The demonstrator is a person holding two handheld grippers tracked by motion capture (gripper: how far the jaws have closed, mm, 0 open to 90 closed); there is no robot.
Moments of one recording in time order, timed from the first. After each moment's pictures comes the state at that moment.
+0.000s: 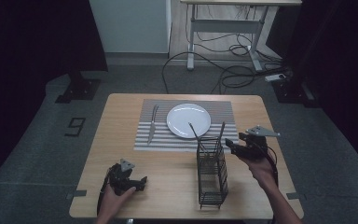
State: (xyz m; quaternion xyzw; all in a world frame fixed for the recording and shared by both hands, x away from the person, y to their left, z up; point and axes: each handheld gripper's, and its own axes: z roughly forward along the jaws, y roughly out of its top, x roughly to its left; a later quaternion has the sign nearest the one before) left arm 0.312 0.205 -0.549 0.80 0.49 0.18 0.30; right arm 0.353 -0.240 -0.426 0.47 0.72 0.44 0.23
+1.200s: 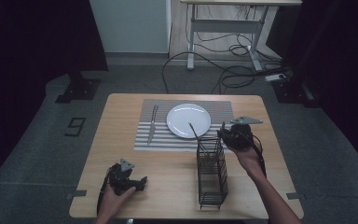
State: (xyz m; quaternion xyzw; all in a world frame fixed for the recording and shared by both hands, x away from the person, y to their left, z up) left arm 0.312 0.205 -0.548 0.80 0.48 0.18 0.30; right arm 0.386 -0.205 -0.418 0.45 0.75 0.43 0.20
